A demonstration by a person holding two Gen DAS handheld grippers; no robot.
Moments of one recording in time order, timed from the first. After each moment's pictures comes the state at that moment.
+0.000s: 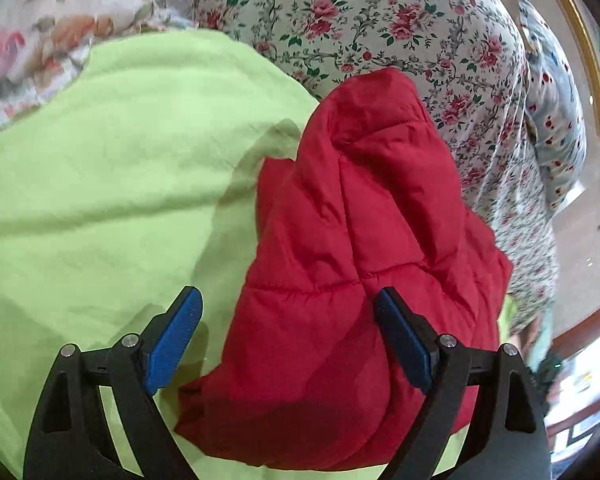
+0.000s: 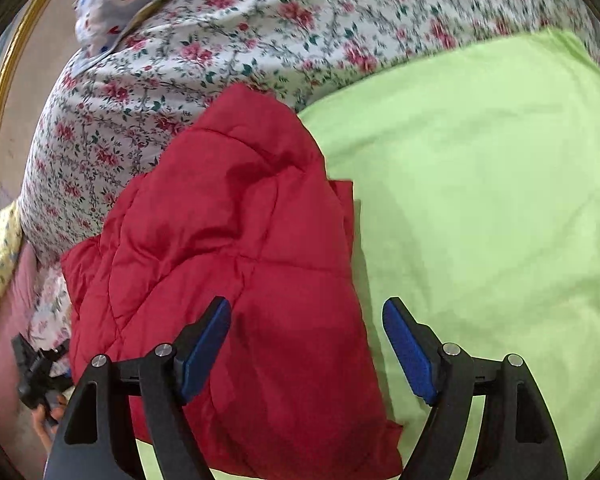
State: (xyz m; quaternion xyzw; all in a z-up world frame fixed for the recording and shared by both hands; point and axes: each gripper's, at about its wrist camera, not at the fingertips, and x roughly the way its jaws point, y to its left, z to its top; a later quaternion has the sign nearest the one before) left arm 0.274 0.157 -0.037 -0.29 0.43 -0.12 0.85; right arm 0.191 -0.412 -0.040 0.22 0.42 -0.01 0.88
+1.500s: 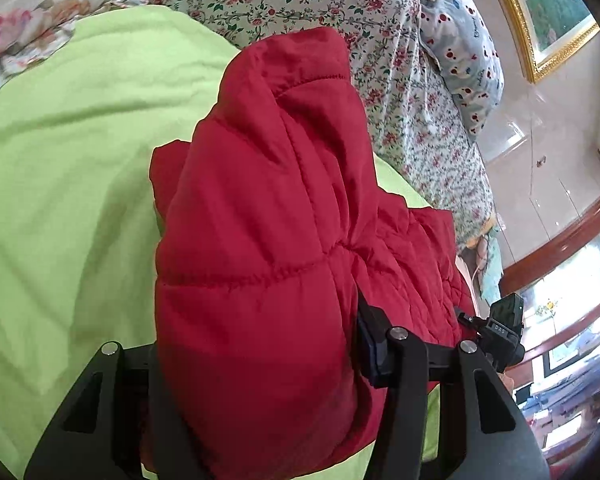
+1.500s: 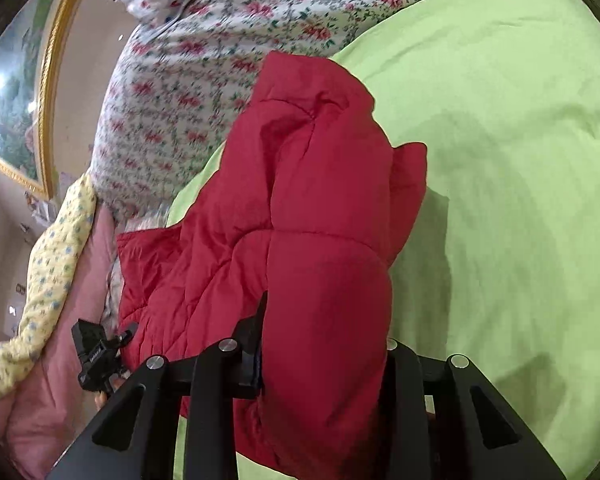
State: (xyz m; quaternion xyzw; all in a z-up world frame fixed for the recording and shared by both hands) left arm 0.130 0.150 -0.002 -0.26 0.45 -0.25 0.82; right arm 0.075 -0.368 -0.011 0.30 0.48 0.10 0.82
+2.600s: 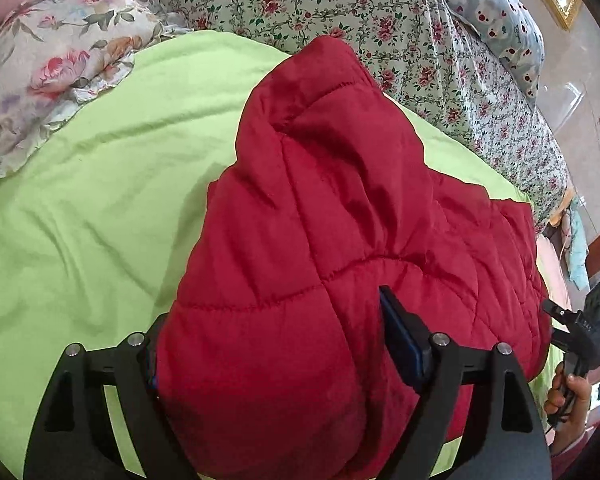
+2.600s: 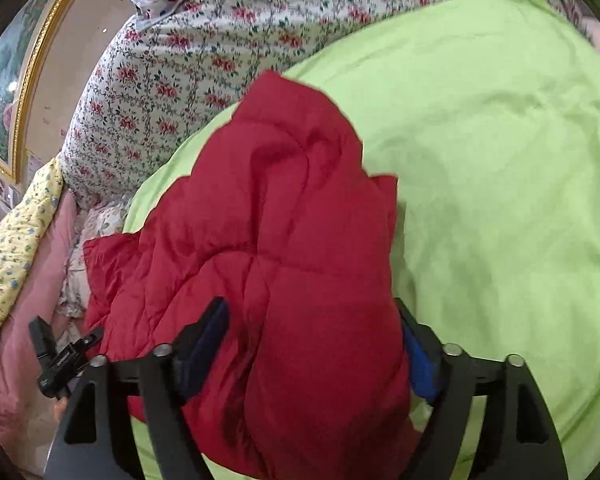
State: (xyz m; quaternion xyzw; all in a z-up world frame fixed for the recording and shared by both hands) left arm 0.104 0.126 -0.010 -0.14 0.45 -0.11 0.87; right arm 0.027 -0.358 -0.008 0.24 0.46 0.02 0.86
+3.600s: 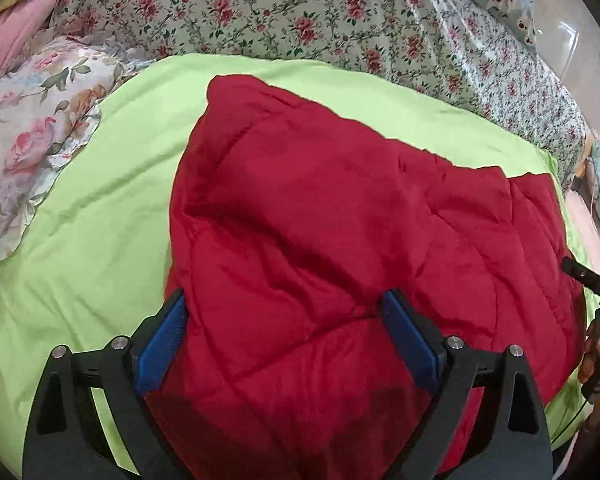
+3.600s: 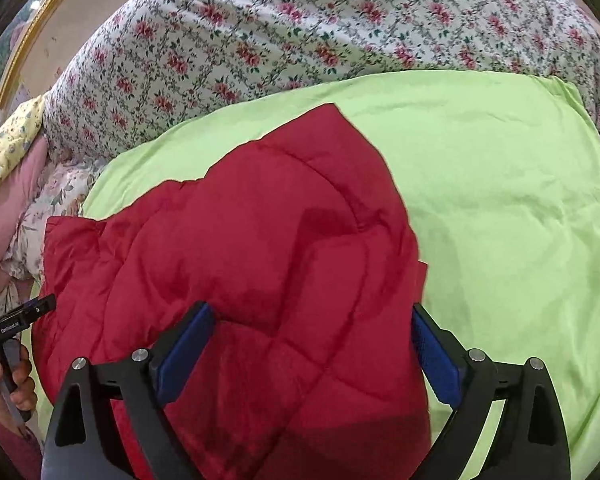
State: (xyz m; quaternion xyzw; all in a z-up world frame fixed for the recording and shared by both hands) left arm 0.137 0.081 -0.002 -0.03 0.45 -0.10 0.89; right arm 0.084 -0.315 0.002 0.09 0.46 0.00 0.88
